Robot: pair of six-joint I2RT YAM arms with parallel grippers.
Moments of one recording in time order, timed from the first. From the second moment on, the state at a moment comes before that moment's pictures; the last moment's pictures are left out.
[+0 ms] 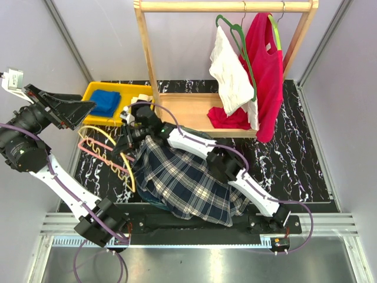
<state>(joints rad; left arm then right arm) 0.90 1.09 1.30 1.30 1.52 -1.93 0.98 2.62 2.36 0.01 -0.86 1.04</state>
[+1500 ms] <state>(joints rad) 0.88 1.12 1.20 1.30 1.52 -1.91 1.03 1.03 1.30 -0.79 -0.06 0.40</state>
